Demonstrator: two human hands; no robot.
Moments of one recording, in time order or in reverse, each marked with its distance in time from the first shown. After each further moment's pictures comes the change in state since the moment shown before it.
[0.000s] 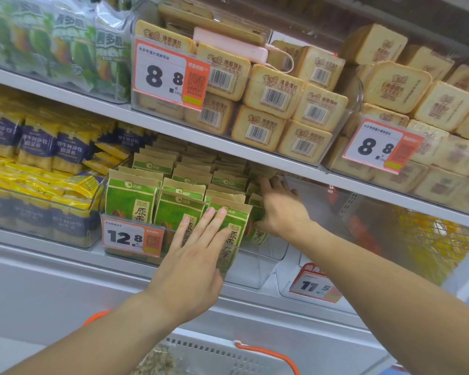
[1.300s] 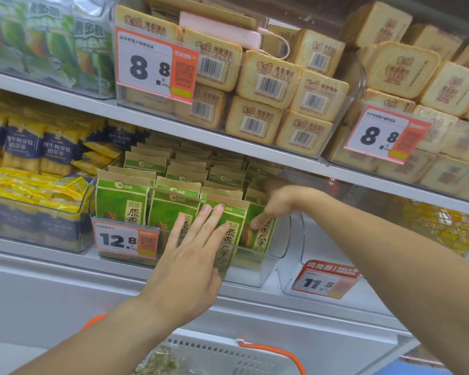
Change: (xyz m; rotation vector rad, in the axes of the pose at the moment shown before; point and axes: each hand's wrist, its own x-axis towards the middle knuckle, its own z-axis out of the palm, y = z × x) left_hand 0.004 -0.003 0.003 0.025 -0.019 0.003; right_hand 0.035 0.017 -0.024 0.218 -0.624 0.080
